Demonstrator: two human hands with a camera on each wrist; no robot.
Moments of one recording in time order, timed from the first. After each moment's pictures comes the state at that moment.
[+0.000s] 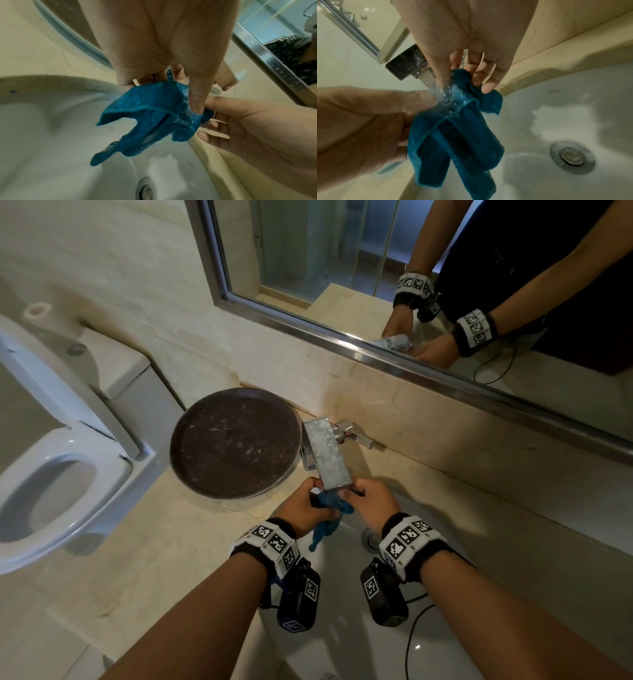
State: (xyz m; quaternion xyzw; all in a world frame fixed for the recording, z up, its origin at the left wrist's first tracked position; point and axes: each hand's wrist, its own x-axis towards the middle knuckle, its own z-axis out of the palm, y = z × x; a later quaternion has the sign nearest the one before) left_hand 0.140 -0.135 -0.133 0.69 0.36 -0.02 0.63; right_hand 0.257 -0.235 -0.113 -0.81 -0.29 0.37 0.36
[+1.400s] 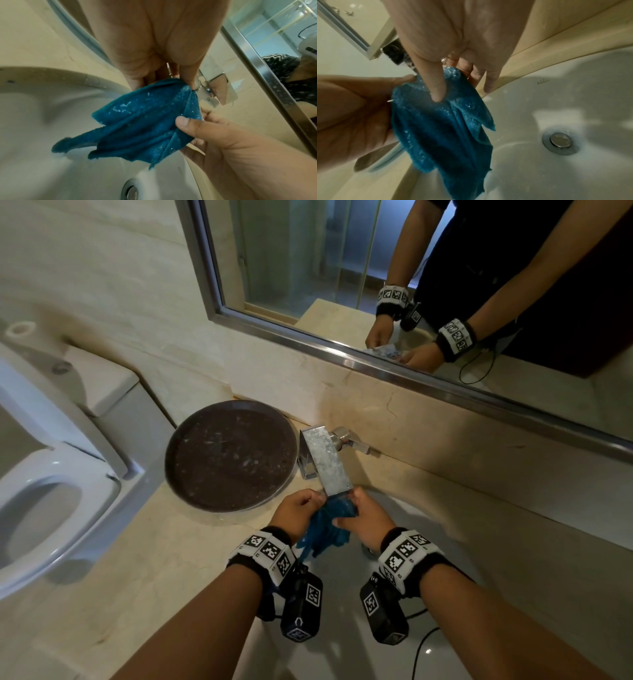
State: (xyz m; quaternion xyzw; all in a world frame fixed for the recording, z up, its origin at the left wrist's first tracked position) left_hand 0.135 -0.129 -0.142 0.63 0.36 0.08 0.68; right_hand 0.244 -0.240 -0.135 -0.77 -0.24 0.43 0.40
